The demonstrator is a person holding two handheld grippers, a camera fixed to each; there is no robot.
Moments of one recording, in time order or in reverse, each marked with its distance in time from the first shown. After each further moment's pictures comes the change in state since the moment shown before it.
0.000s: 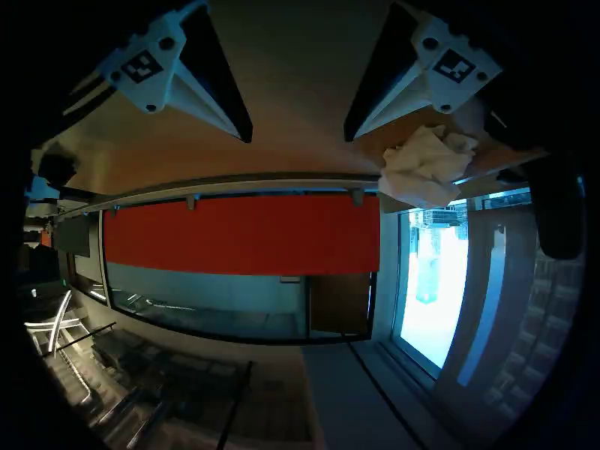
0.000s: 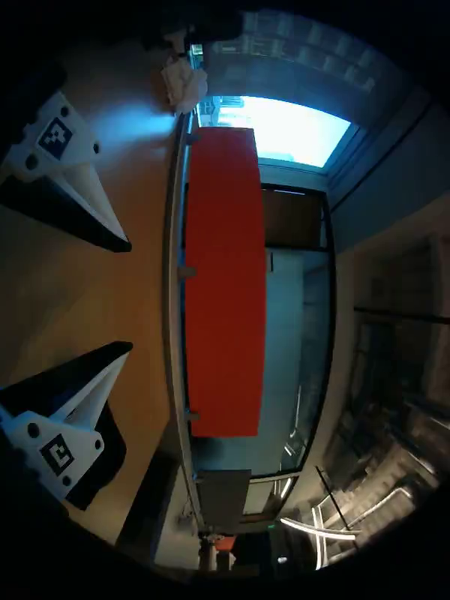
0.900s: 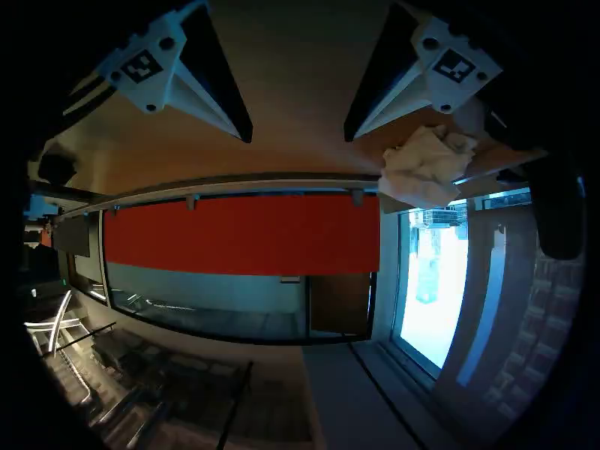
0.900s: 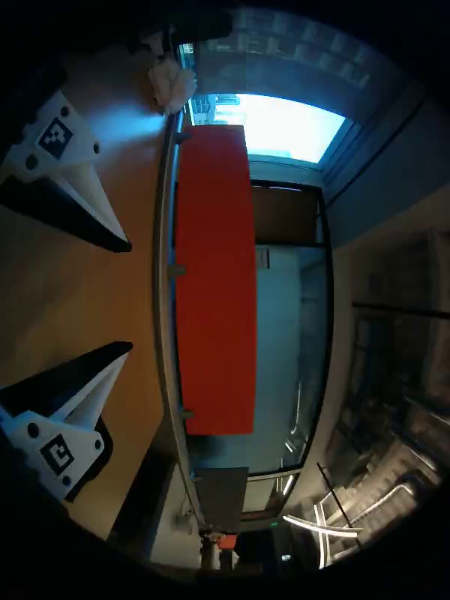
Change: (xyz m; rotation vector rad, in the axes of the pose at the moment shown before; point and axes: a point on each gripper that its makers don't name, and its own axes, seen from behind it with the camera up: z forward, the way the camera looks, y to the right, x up) left arm 0.000 -0.001 0.000 0.000 0.000 0.000; right arm 0.027 0.003 0.002 -0.012 0.007 0.014
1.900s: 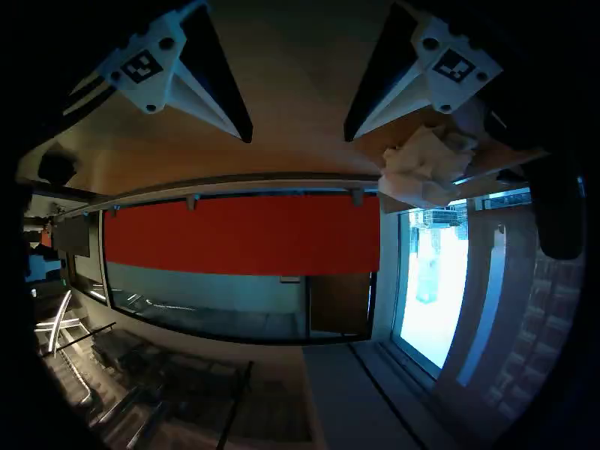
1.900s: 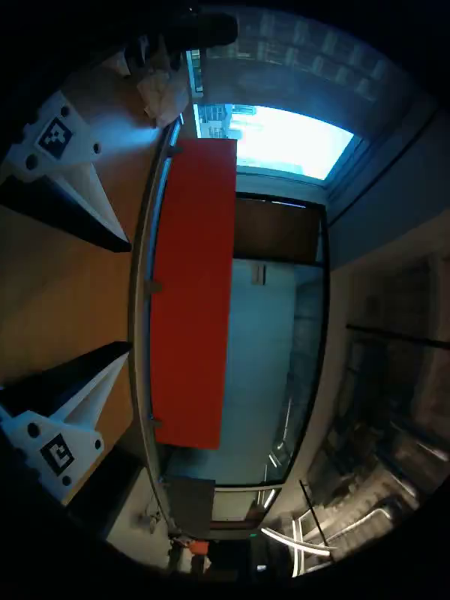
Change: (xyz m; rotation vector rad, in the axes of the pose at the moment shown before) left arm 0.004 -0.001 -0.002 0.000 -0.001 0.000; right arm 0.108 -0.046 -0.002 0.040 -0.006 -0.064
